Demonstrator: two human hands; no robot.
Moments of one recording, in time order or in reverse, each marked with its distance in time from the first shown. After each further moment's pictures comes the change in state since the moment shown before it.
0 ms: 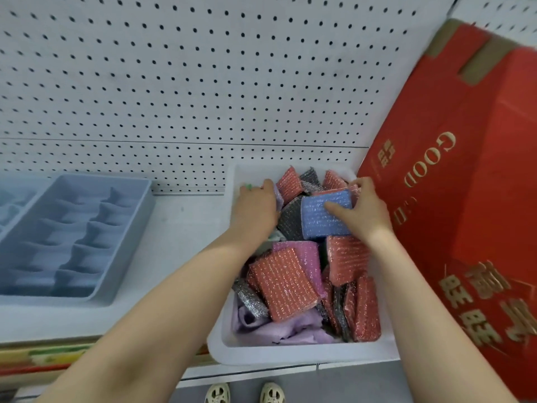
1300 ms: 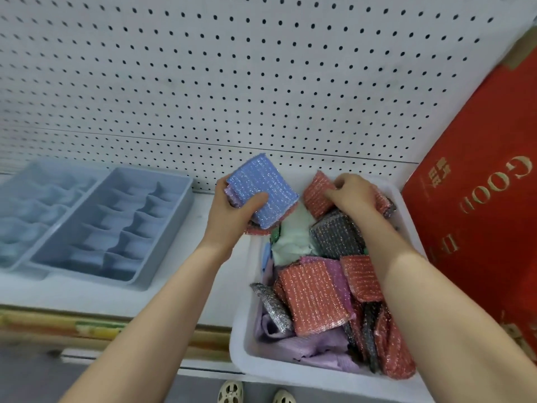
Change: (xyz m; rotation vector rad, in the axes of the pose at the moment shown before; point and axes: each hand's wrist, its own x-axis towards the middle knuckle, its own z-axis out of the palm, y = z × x) left_hand -0.060 -0.066 -0.056 -1.465 0.242 -0.439; right_hand 0.077 -0.057 0.071 -0.219 -0.116 -0.114
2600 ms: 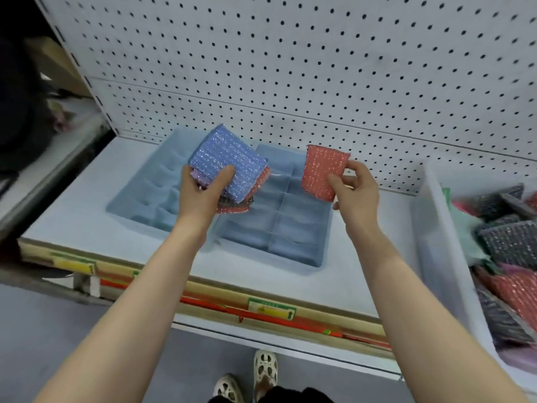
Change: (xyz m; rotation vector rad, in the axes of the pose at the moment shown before) left_hand 0.028 0.025 -0.378 0.001 0.286 0.070; right_hand -0.131 -0.277 0.202 0.842 0.075 -0.056
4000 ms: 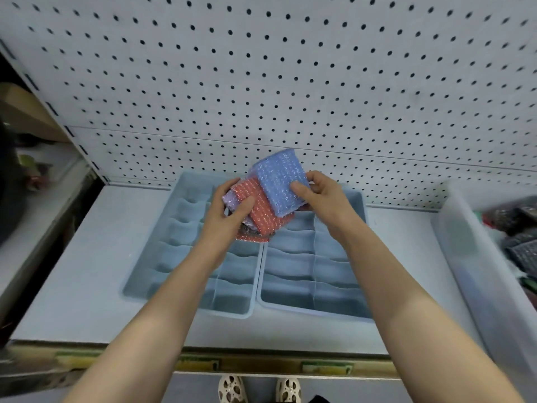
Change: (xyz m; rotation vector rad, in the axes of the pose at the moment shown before) left_hand 0.116 -0.007 -0.024 -0.015 -0.346 -0.148; right_hand 0.044 -0.045 0.128 0.094 -0.316 0.156
